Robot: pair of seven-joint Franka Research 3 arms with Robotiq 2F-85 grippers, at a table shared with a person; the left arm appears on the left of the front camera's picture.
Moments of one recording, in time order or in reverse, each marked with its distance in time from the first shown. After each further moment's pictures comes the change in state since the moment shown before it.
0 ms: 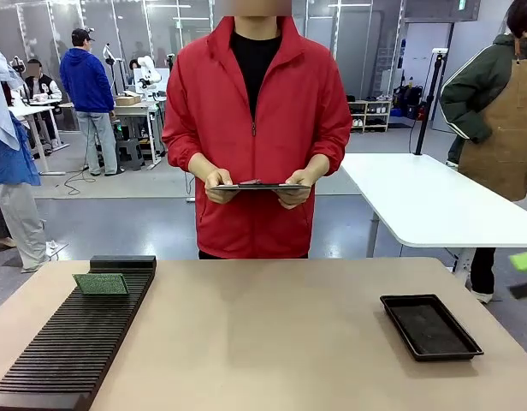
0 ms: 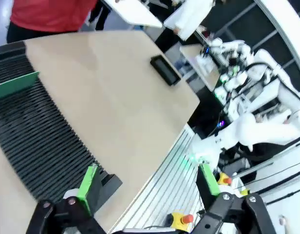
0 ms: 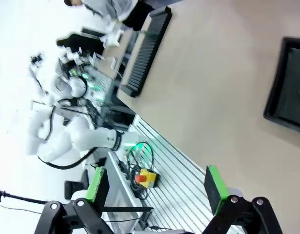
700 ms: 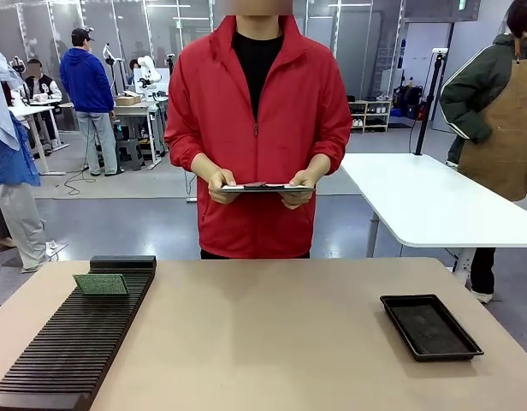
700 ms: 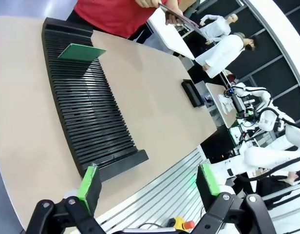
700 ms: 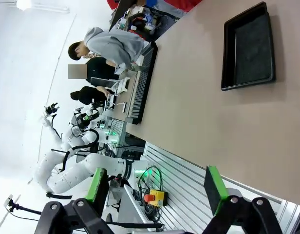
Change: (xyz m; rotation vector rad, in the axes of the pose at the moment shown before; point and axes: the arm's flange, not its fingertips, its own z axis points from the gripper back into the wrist) left arm -0.084 0.016 0.093 0.161 -0.157 0.185; right arm -0.095 -0.069 0.066 0.032 -0.239 -0.164
